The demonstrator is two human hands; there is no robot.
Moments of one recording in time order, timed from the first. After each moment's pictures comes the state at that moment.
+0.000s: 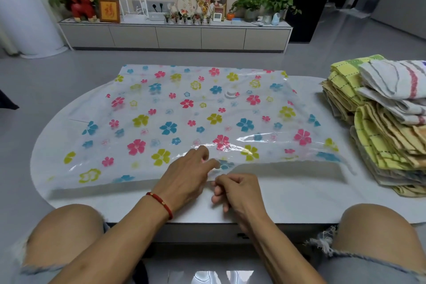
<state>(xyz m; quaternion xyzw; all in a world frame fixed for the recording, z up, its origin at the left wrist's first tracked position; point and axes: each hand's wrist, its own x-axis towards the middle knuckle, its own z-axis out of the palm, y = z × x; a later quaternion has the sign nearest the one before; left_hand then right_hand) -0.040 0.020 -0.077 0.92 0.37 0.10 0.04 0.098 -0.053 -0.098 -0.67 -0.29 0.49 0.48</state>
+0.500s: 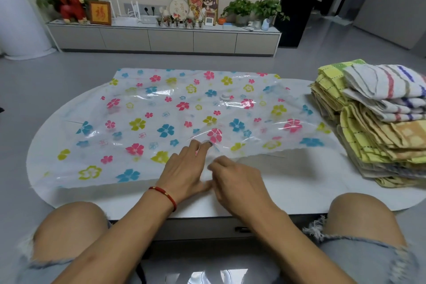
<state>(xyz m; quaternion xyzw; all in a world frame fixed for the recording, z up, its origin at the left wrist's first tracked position) -0.039 0.029 -0.087 0.90 0.42 0.10 0.05 0.097 -0.067 -0.052 -0.65 -0.75 0.00 0.13</state>
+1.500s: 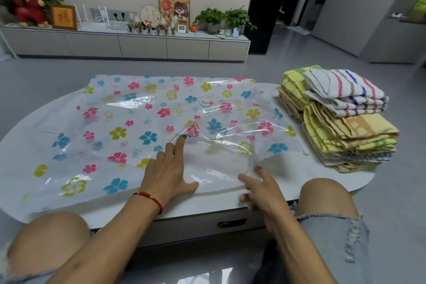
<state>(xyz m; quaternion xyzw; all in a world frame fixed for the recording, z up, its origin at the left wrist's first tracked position) -0.042 0.025 -0.091 0.87 0.47 0.13 0.05 0.153 -0.115 -0.072 -0.76 -0.22 0.39 0.48</state>
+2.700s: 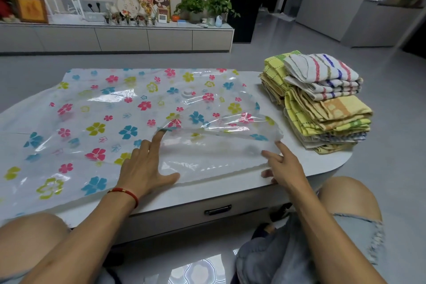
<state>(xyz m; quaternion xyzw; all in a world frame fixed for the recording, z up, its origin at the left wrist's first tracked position) -0.051 0.030 -0.098 0.86 0.49 0.12 0.11 0.251 -0.140 -0.077 -0.80 -0.25 0.30 0.46</state>
